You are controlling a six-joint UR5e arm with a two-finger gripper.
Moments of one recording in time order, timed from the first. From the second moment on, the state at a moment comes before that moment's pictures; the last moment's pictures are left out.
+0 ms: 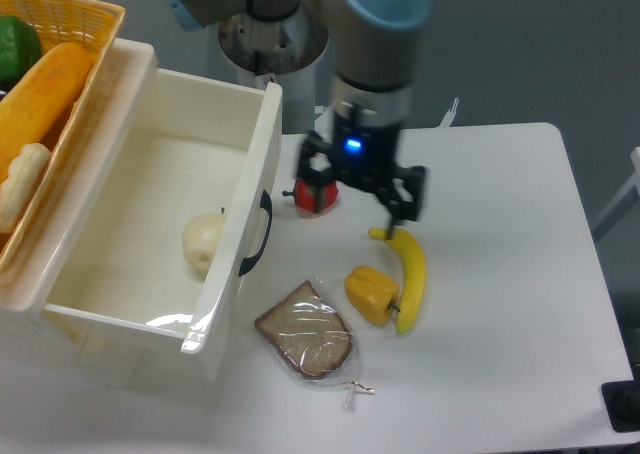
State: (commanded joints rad) arm 2.65 -1.82 -1.49 -1.25 1.40 1.06
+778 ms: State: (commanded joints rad) arm 2.72 -2.11 -1.48 -1.08 1.60 1.49
